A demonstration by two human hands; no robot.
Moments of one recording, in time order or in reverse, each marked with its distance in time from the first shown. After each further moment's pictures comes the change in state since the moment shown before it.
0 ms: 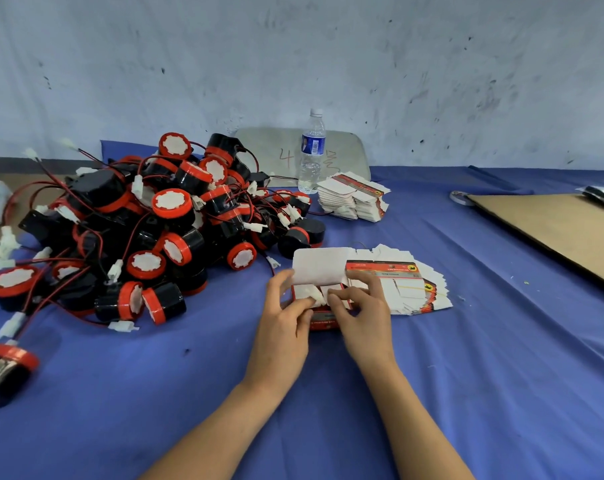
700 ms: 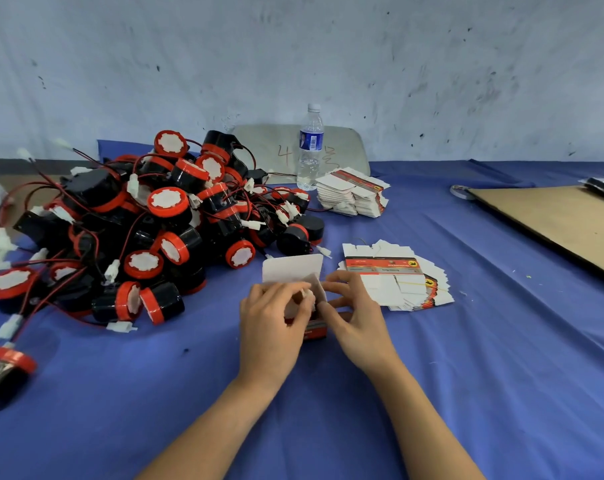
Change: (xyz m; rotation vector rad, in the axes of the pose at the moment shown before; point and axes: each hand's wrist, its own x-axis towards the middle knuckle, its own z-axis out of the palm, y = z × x) left_hand 0.005 0.008 -0.010 0.046 0.149 -0.041; right_hand -0.007 -0.007 -0.007 0.252 -0.281 0.033
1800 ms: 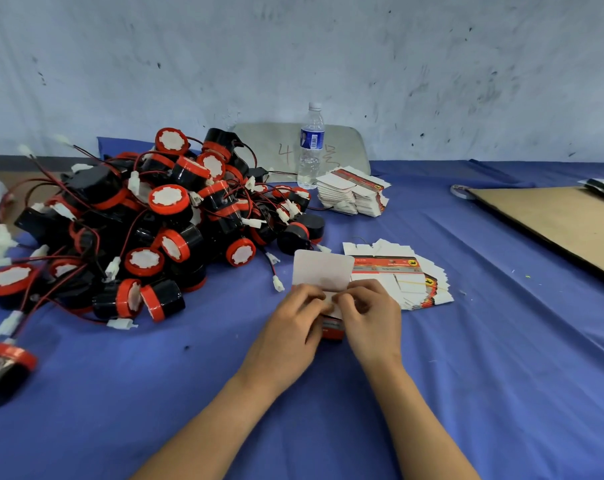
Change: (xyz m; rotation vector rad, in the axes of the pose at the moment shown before) left_hand -0.003 0.003 -0.003 0.013 -0.373 0.221; right_hand 0.003 0.003 0.001 -0.283 0.361 0.048
